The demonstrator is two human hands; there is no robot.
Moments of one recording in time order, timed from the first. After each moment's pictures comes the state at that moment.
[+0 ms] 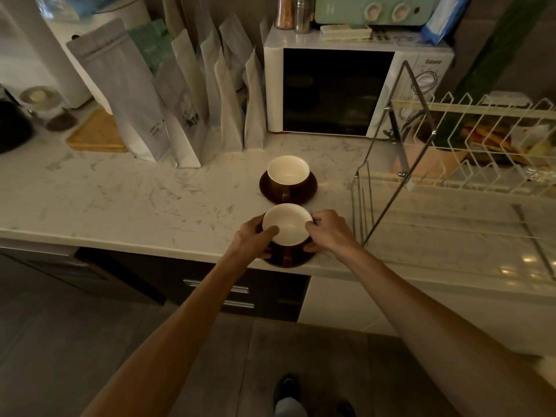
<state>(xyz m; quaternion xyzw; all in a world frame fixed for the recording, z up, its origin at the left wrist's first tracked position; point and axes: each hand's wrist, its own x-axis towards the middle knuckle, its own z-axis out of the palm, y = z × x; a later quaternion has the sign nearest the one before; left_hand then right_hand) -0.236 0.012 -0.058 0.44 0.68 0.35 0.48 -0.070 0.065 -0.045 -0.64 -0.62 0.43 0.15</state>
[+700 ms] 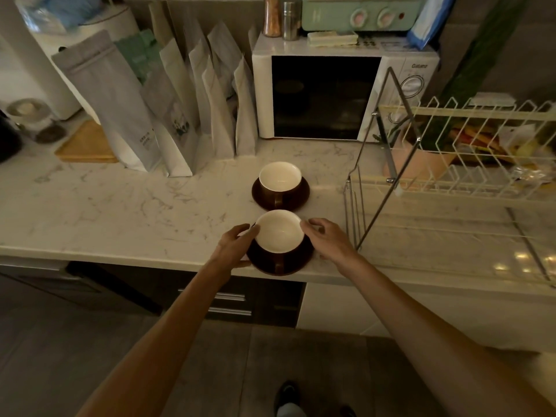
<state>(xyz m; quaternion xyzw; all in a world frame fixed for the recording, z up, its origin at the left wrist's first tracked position) -0.251 0.015 -0.062 0.33 0.70 0.37 0.51 -0.053 0.061 -0.053 -0.63 -0.59 0.46 0.20</state>
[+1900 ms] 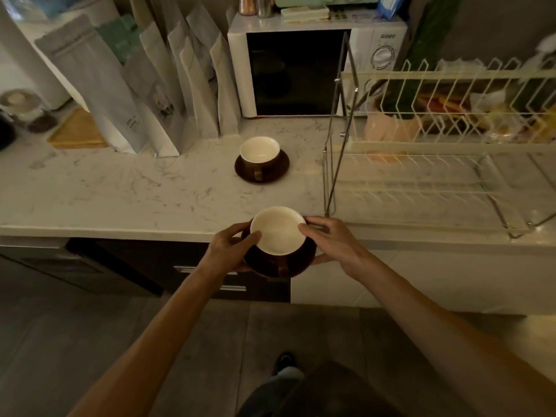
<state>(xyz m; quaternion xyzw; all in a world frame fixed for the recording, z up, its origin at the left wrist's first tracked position) -0.192 -0.073 -0.032 0.37 0.69 0.34 0.51 0.016 -0.022 -0.048 -0.55 -0.52 0.59 0.26</state>
